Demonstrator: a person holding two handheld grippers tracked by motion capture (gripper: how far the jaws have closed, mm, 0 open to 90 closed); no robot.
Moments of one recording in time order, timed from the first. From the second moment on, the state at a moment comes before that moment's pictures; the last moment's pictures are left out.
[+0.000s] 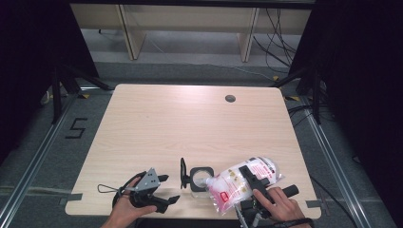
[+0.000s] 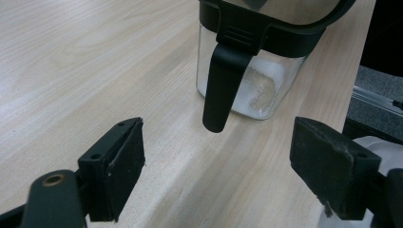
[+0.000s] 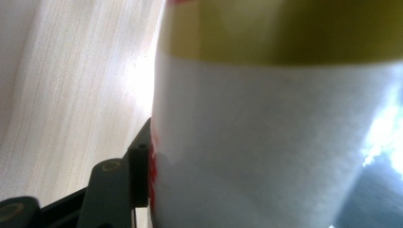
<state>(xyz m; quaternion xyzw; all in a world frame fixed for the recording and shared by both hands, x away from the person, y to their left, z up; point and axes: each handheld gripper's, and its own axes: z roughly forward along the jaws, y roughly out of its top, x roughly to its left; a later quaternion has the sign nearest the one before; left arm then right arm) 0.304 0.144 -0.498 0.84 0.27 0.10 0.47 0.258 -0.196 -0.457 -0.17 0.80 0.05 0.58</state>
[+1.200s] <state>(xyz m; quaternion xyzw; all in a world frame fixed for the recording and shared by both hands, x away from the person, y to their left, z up) 0.305 0.144 -0.499 0.84 0.27 0.10 0.47 0.259 -0.196 -0.453 -0.18 0.79 0.03 0.58</state>
